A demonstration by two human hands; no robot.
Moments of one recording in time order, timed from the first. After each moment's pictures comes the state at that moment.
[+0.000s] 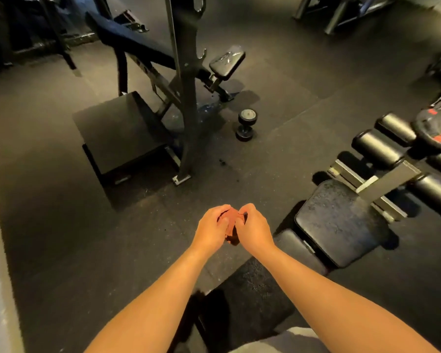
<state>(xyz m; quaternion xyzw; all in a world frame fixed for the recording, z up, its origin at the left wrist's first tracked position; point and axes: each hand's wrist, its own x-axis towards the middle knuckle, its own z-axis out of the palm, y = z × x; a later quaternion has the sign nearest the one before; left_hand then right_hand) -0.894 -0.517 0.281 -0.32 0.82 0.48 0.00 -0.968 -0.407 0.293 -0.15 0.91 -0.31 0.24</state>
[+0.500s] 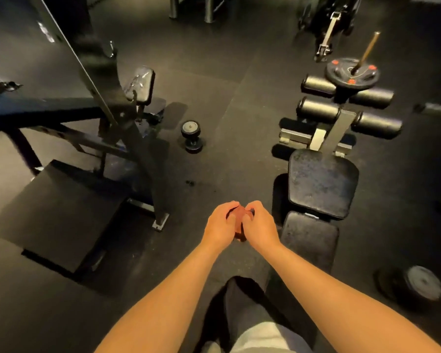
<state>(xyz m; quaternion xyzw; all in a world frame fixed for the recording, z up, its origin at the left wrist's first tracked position) -0.989 -0.682 0.304 -0.07 0.87 0.47 0.13 -0.990 -0.558 0.311 0.13 0.89 -0.42 0.11</state>
